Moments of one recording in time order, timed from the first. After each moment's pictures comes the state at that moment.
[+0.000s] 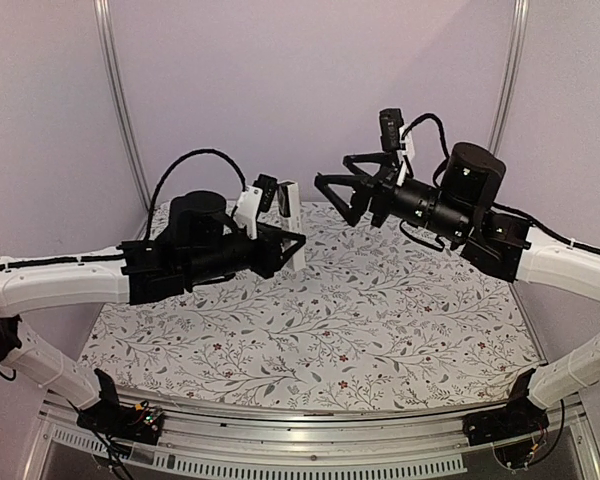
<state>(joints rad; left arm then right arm) -1.02 1.34 0.97 0.21 -0.09 -0.29 0.91 1.34 1.13 0.36 -0.27 0.18</state>
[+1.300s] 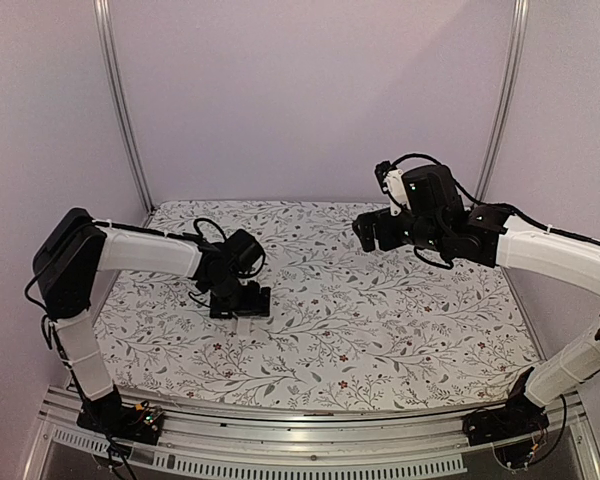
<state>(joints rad) -0.72 1.85 1.13 -0.54 -0.05 -0.70 0.80 1.43 1.19 -0.27 0.32 0.21</state>
